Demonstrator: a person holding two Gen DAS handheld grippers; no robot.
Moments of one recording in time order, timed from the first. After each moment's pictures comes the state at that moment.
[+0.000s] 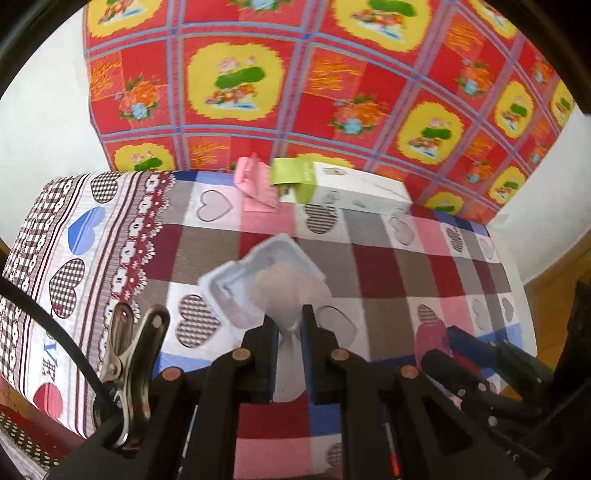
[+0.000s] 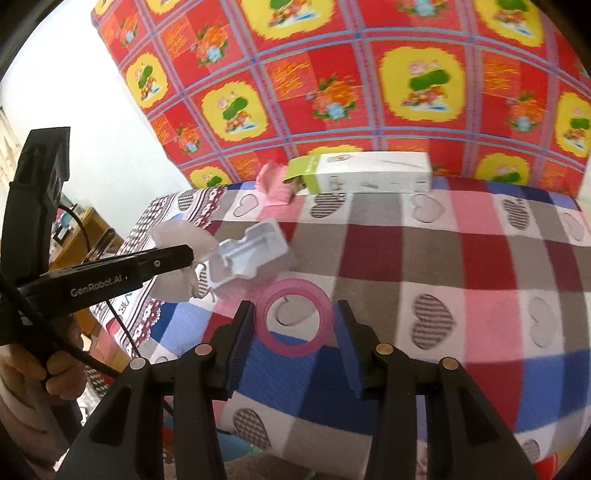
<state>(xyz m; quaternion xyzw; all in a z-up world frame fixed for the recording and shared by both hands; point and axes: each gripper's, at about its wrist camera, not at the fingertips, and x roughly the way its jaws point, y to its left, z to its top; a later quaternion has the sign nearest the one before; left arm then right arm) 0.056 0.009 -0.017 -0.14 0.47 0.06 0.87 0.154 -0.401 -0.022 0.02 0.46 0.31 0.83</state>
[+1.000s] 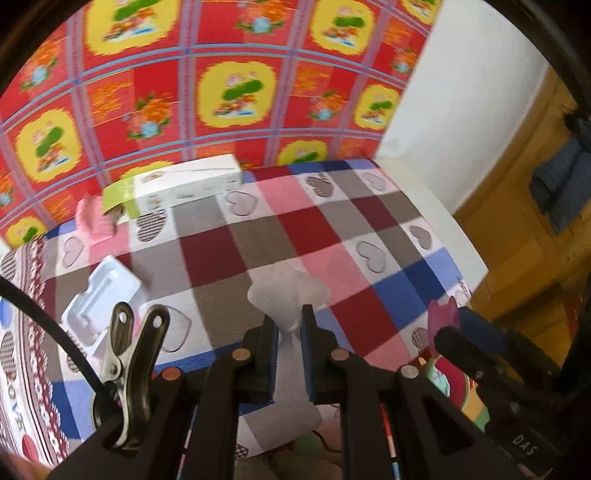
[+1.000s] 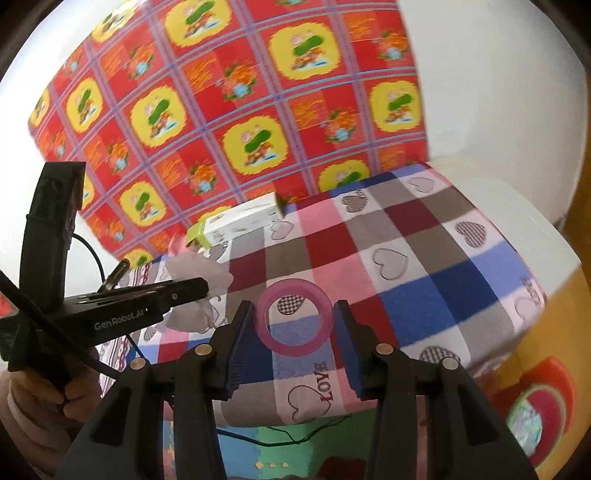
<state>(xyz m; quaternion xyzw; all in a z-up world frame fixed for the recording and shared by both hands) 0.069 -0.147 0.003 -0.03 0.48 -0.13 0.87 0.051 -0.467 0.020 0.15 0.39 0.10 0.90</state>
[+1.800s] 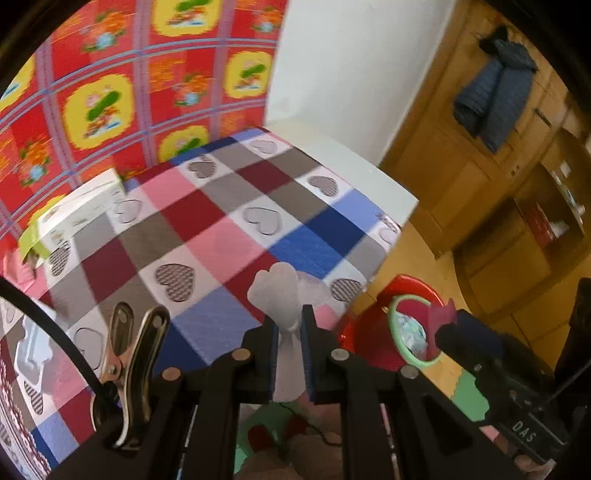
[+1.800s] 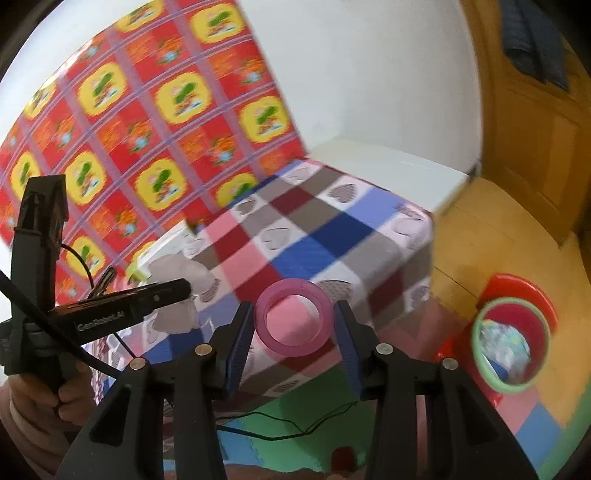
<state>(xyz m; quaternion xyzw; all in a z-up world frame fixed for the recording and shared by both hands) 0.029 -0.237 -0.005 0.05 0.48 -0.29 0.83 -0.072 -0.473 0.002 0.26 0.36 -0.08 0.89</state>
